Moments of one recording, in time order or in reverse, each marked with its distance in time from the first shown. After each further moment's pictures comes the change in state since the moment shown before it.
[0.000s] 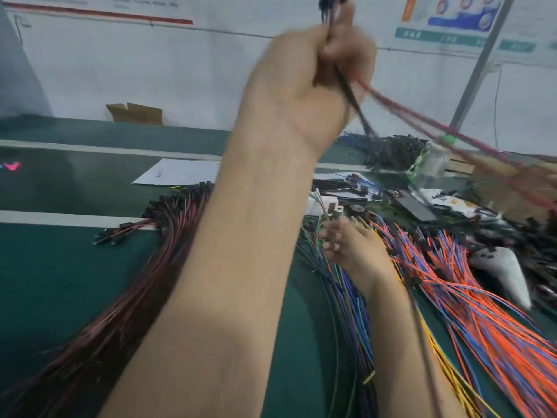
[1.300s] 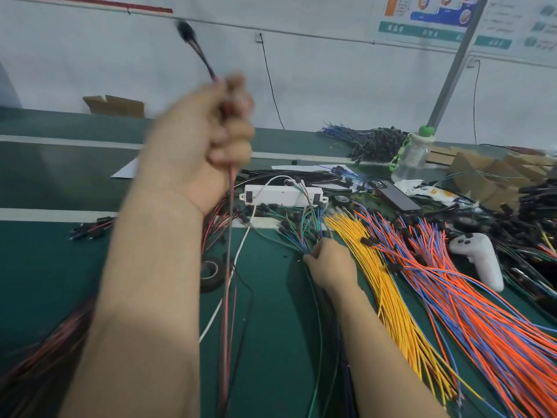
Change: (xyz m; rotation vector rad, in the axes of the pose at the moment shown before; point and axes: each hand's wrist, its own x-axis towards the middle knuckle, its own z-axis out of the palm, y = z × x) left_hand -0.018 0.014 -0.094 0.475 0.045 0.030; right_hand 0.001 0.040 -0.006 -1.306 0.171 -0.062
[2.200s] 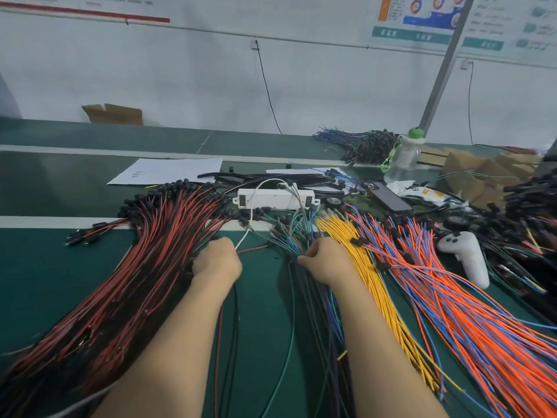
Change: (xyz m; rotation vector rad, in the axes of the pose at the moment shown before) left_hand -0.005 -0.149 -0.068 1.847 0.289 -0.626; right_hand -0.002 0.005 -0.026 0.103 -0.141 -0.038
